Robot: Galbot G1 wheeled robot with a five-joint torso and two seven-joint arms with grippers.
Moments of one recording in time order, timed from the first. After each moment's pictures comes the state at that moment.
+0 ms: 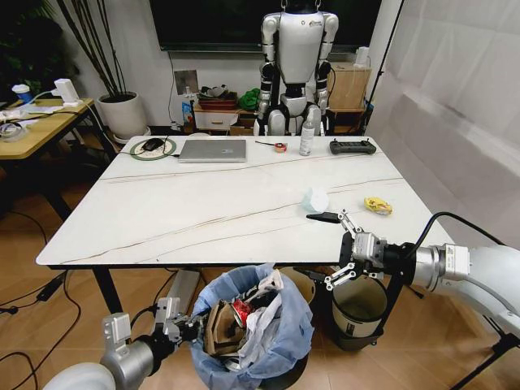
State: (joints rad) left arm 1.79 -0.72 -0.52 -2.34 -1.26 0.39 -0.22; right arm -1.18 0.38 0.40 2.22 0.62 0.08 -0.56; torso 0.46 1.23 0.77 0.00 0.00
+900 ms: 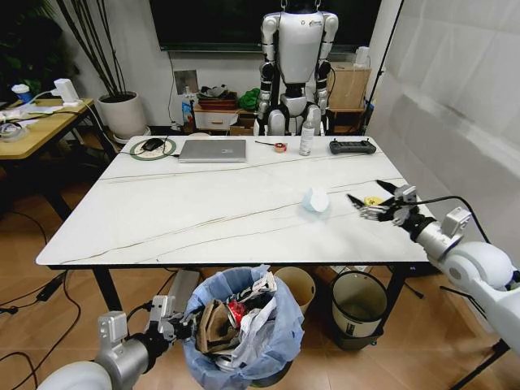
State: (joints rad) left arm 1.79 -0.70 -0.54 -2.33 -1.20 0.39 -0.22; right arm -0.98 0.65 0.33 1.60 0.80 0.00 -0.31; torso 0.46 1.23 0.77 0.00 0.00
